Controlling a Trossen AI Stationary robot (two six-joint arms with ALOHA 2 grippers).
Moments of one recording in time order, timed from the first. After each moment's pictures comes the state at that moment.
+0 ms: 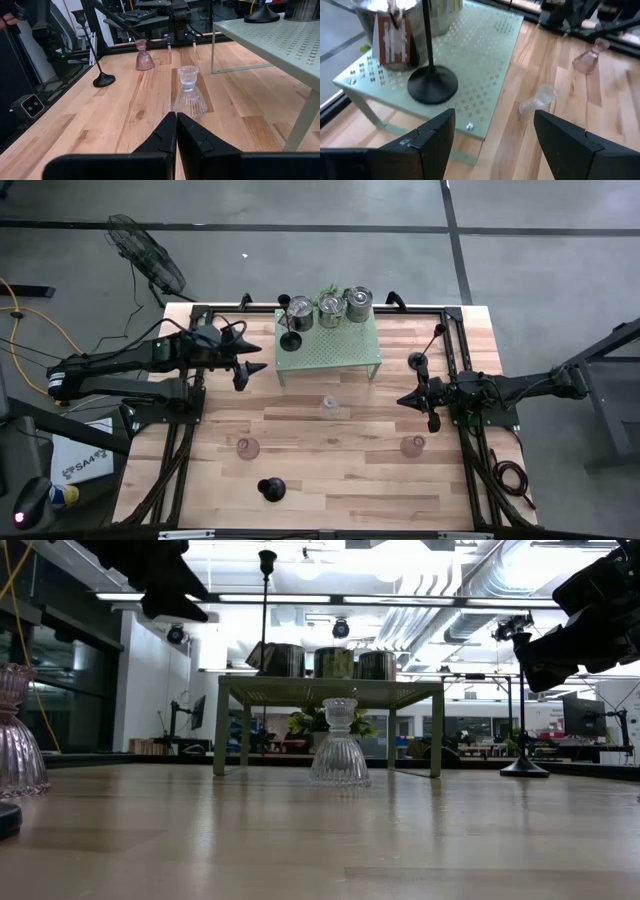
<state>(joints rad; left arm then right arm) 0.21 0.74 0.76 -0.48 -0.10 -0.21 0.09 0.20 0.01 0.03 0.00 0.15</state>
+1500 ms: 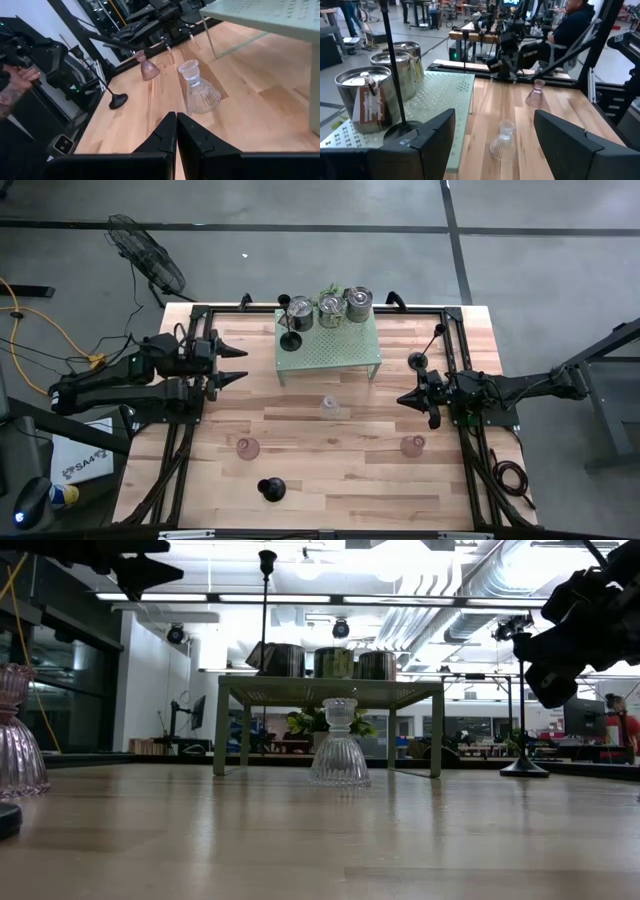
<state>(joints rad) 0.21 0.34 0.53 -0.27 0.09 -0.05 0.09 0.20 0.01 0.04 0.00 0.50</state>
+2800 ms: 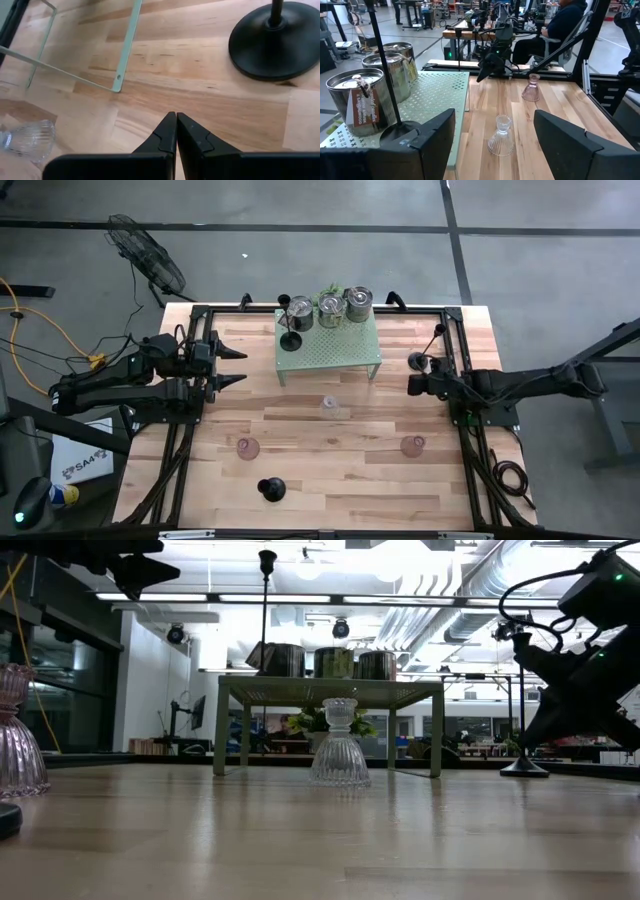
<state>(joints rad) 0.21 0.33 0.53 -0.29 0.12 -0.01 -0.01 0.53 0.15 -0.47 0.48 1.28</state>
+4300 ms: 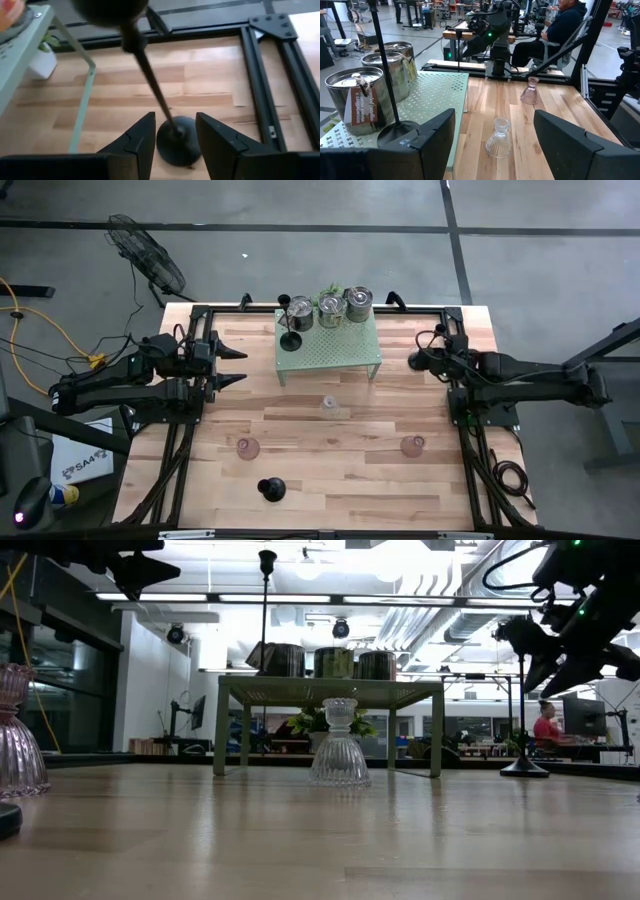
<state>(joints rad) 0.21 0.33 0.53 -0.29 0.12 -0.04 -0.19 0.65 0.50 -0.90 0.77 1.21</state>
